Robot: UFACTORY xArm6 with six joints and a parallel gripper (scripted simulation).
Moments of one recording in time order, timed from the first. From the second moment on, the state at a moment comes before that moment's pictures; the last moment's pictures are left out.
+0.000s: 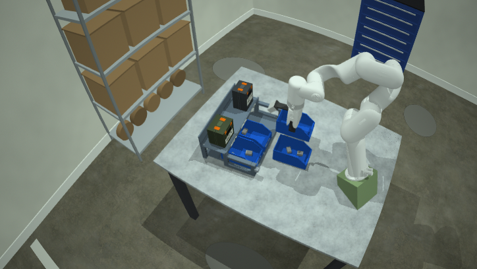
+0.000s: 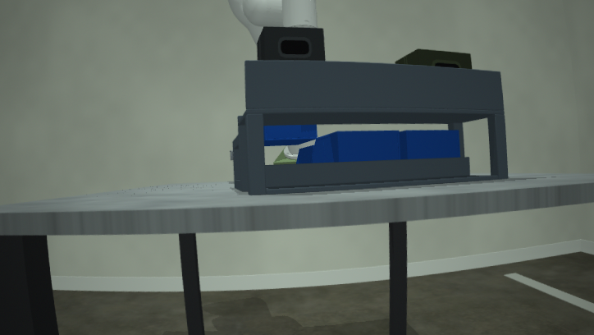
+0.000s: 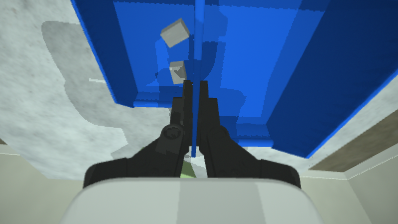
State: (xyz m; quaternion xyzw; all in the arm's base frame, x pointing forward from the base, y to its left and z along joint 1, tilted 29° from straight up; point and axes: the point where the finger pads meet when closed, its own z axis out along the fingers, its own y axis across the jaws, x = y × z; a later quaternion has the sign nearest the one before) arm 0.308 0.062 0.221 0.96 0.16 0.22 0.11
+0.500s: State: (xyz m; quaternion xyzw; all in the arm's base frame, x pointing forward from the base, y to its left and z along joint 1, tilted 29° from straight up) arm 0.275 0.139 0.193 0.96 0.17 0.22 0.10
